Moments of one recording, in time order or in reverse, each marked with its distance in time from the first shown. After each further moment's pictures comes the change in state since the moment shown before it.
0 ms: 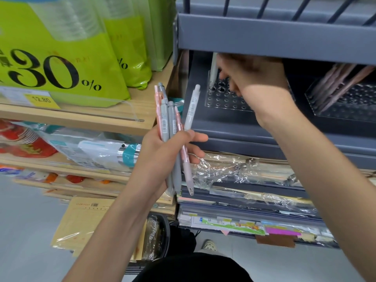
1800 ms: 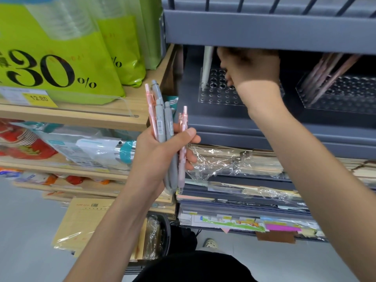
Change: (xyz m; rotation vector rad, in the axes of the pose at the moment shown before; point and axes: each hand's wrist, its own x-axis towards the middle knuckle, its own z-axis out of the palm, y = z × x) left_hand -0.019 0.006 0.010 -0.028 0.028 -0.015; right_hand 0.012 0.012 -0.002 0.014 0.194 -0.036
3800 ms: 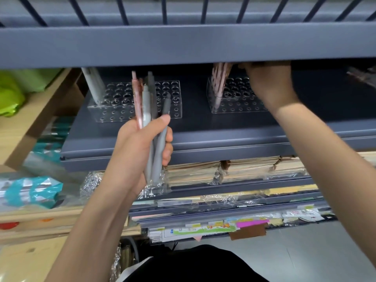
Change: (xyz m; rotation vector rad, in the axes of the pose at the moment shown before) left_hand 0.049 -0.029 0.152 0.015 -0.188 -0.008; right_hand 0.058 0.106 -0.263 -0.526 0.074 -0.164
